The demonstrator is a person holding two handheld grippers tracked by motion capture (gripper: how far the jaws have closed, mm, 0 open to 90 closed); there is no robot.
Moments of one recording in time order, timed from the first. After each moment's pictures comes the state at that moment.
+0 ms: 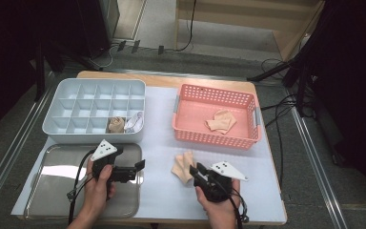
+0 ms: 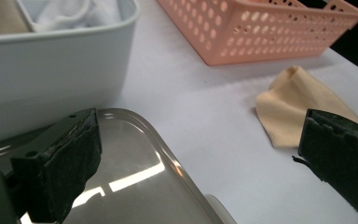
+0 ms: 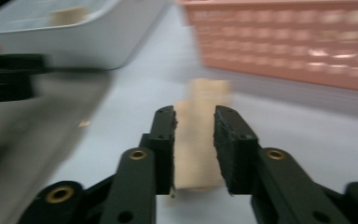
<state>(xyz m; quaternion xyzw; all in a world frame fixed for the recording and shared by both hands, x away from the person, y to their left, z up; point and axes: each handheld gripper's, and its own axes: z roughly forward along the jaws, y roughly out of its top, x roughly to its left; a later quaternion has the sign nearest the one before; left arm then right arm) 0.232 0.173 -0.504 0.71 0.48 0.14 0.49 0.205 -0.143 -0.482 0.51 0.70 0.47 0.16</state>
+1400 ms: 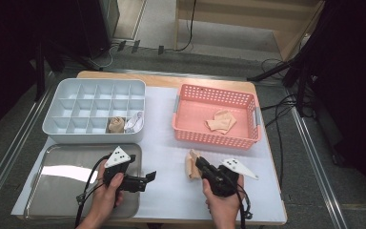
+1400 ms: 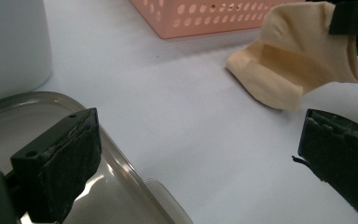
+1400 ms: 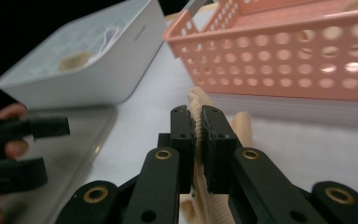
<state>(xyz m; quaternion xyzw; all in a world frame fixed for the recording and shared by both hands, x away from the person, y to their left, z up) 0.222 0.147 -0.508 0.74 0.45 0.10 0.49 0.218 -0.163 -0.486 0.54 0.64 0.54 0.13</state>
